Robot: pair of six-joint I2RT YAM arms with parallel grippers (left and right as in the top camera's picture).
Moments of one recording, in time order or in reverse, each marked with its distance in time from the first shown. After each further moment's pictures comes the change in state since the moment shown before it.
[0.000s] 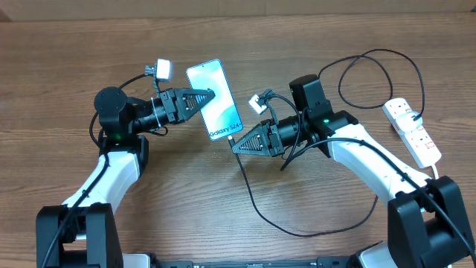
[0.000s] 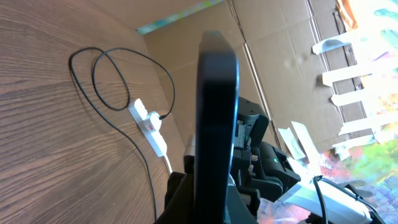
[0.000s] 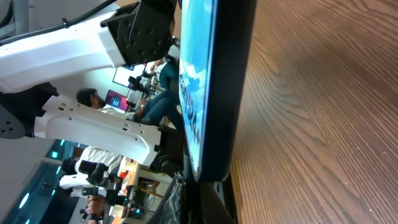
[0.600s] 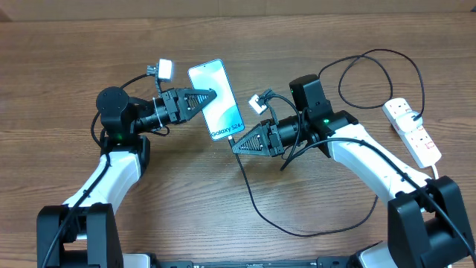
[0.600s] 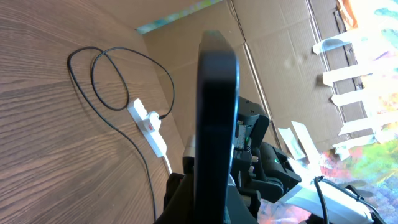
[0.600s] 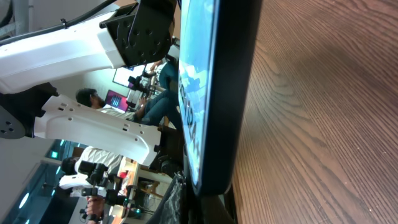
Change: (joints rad) left arm -0.013 0.000 0.000 0.000 -0.011 0.000; right arm 0.000 0.000 0.000 0.000 0.001 -0.001
